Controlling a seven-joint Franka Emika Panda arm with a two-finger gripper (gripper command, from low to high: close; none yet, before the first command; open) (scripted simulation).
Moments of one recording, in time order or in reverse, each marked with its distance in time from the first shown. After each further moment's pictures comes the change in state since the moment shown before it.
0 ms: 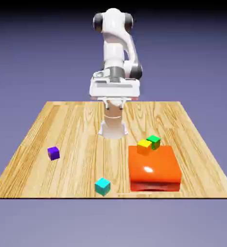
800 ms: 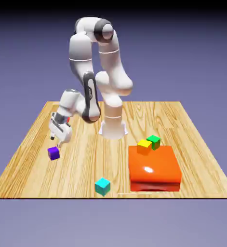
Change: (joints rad) arm -0.802 0.764 -0.010 -0.123 0.151 0.536 0.056
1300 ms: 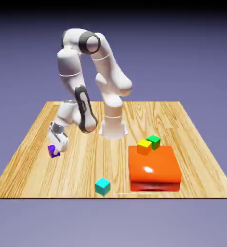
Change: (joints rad) arm -0.012 0.095 0.004 0.046 -0.019 0.049 0.011
